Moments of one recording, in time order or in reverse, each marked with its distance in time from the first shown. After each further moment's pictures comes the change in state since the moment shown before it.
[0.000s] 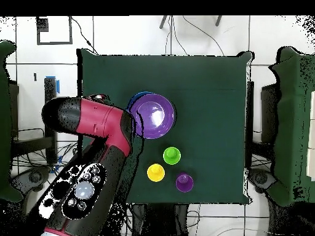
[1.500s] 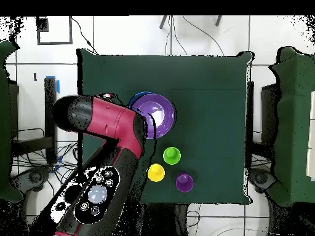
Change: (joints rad) arm -0.045 -0.035 0.006 0.028 0.000 0.000 0.000
